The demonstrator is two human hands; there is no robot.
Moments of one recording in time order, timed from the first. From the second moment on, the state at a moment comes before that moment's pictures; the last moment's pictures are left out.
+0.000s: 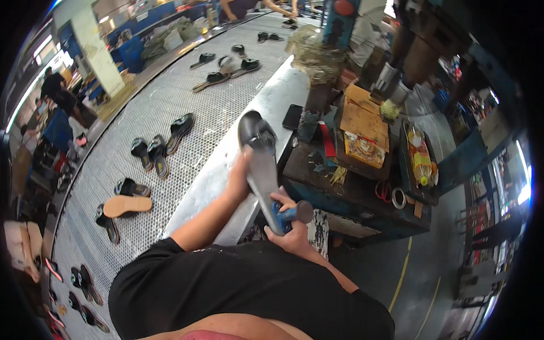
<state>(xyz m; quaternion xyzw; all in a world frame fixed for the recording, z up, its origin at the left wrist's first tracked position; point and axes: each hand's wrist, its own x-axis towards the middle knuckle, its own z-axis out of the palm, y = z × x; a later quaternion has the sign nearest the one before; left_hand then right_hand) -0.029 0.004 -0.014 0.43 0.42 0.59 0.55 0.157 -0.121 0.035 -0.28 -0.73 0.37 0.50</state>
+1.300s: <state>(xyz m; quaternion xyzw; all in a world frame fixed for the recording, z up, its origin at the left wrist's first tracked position) -0.258 0.046 -0.074 0.53 0.83 0.17 -0.10 0.409 0.083 0.053 -0.62 -0.56 0.01 0.54</state>
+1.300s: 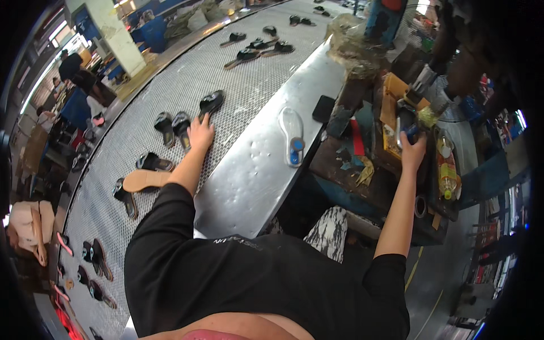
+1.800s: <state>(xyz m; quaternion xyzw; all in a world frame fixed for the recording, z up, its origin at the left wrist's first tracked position) -0.167 -0.076 -0.017 0.27 0.33 0.78 0.47 0.414 0.098 0.025 -0.73 -0.57 0.03 0.39</state>
